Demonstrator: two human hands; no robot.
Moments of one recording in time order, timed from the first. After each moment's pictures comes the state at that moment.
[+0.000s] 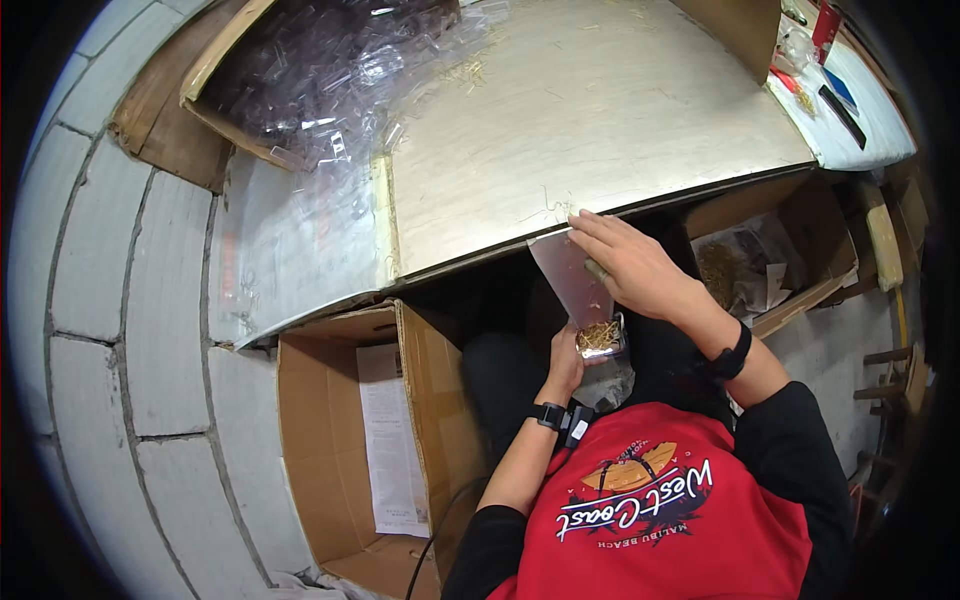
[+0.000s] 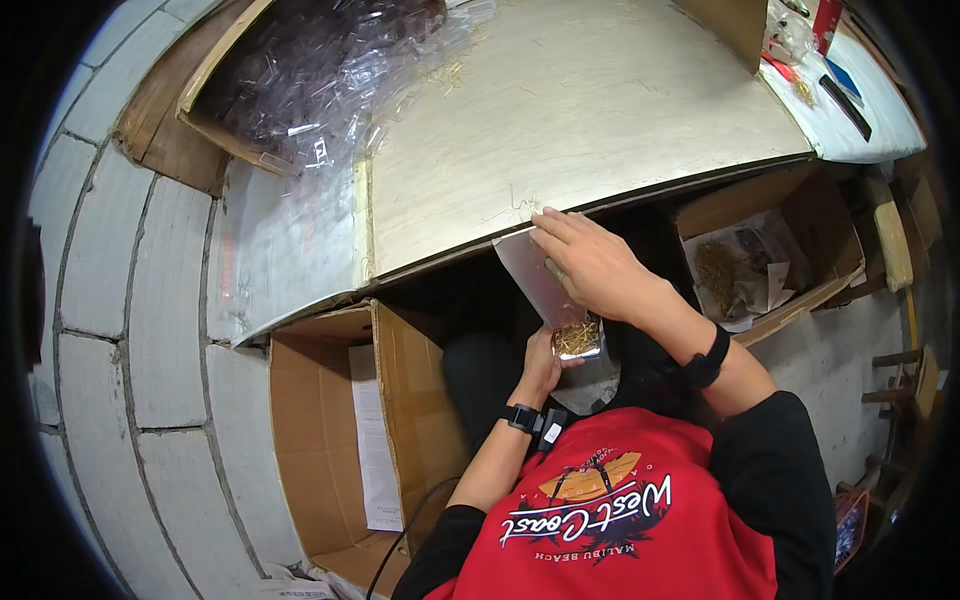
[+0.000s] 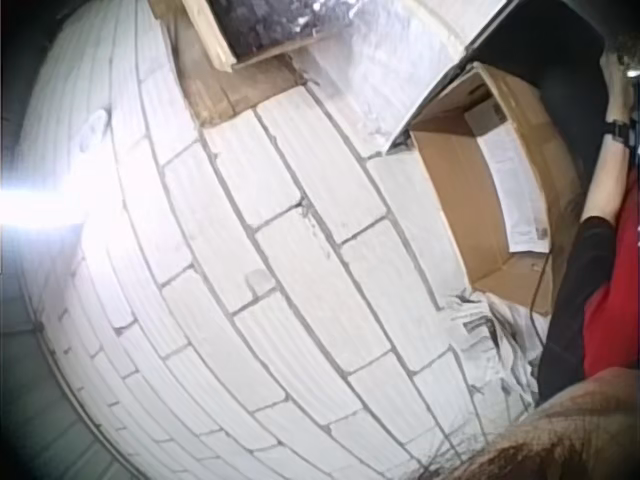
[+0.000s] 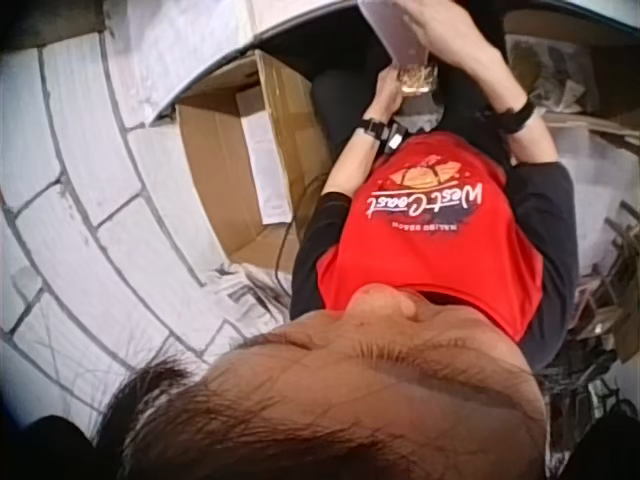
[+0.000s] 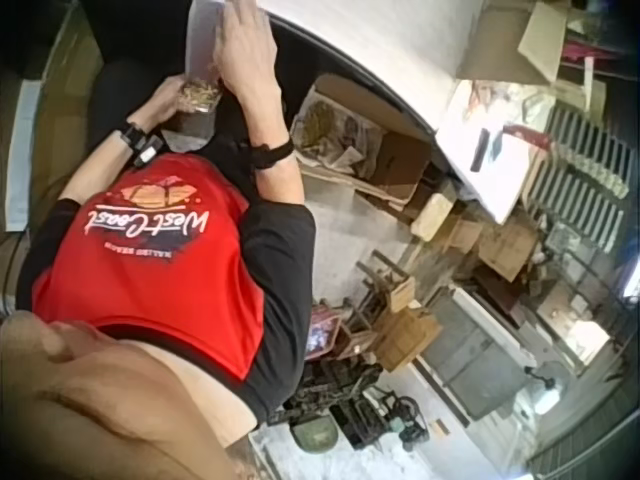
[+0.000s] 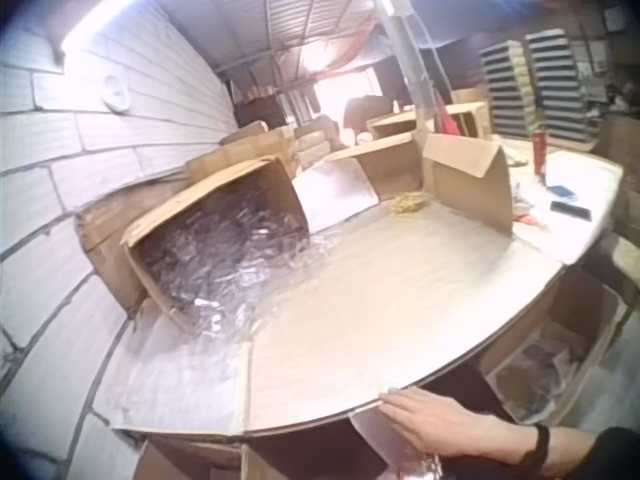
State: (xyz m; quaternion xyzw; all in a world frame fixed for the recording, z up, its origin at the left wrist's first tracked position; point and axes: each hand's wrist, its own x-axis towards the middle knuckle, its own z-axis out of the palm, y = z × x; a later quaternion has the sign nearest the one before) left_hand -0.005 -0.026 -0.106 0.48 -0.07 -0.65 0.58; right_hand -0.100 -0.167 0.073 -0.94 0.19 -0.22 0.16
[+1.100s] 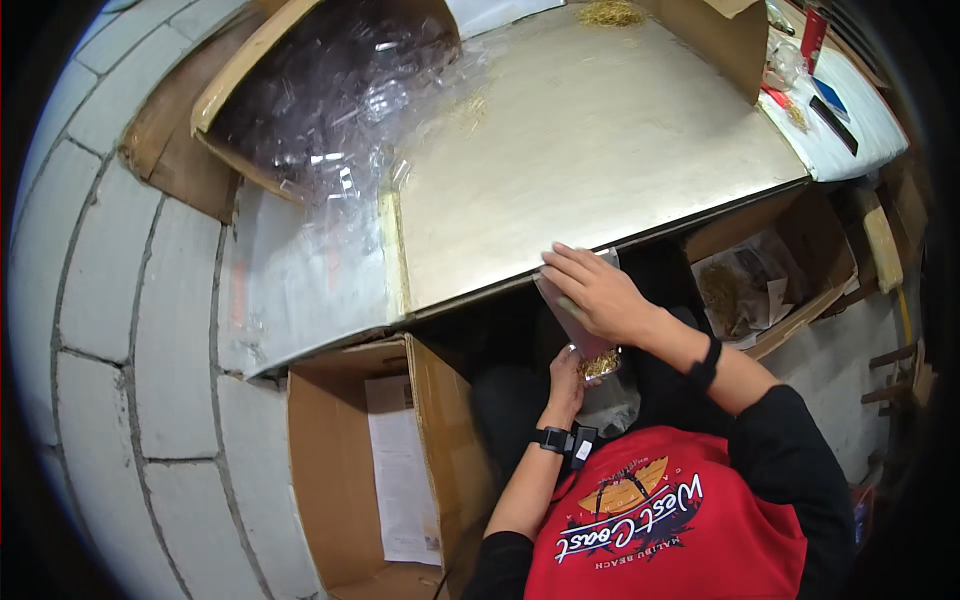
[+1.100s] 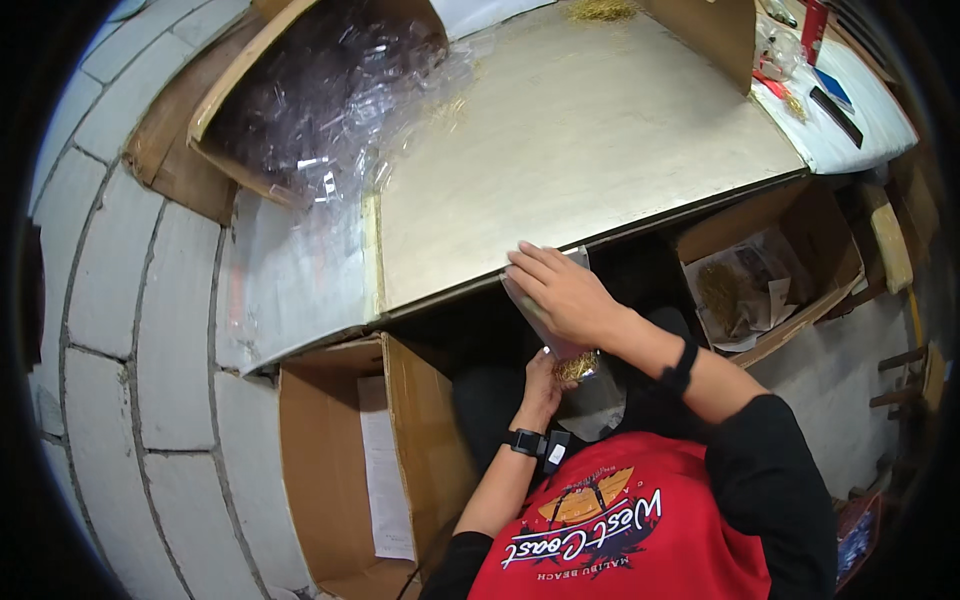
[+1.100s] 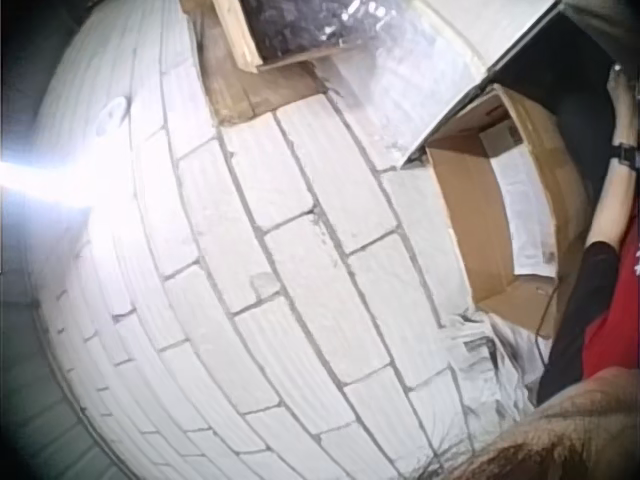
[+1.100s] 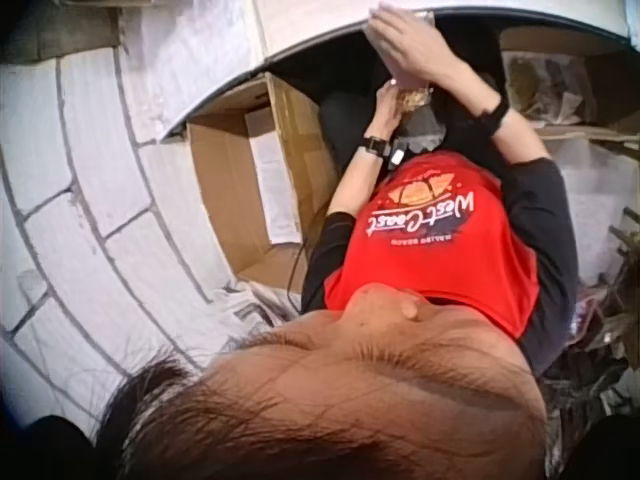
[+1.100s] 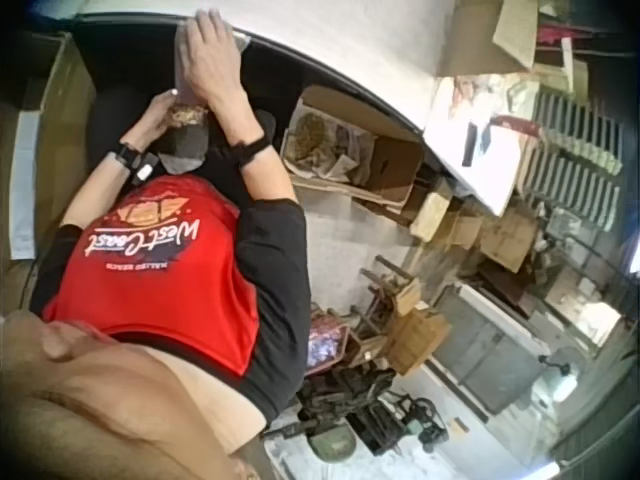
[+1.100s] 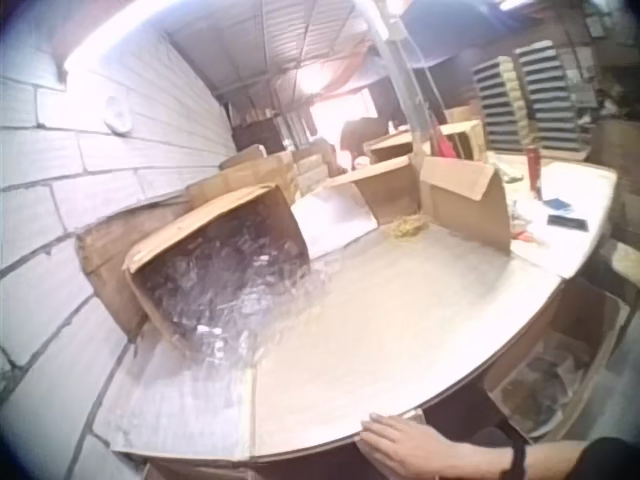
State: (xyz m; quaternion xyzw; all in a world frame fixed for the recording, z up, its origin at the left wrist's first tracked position) left_hand 0.008 -0.026 -0.114 0.50 -0.05 -0.61 0.61; right_hand -0.061 -0.164 0.040 -0.94 0.14 -0.29 0.12
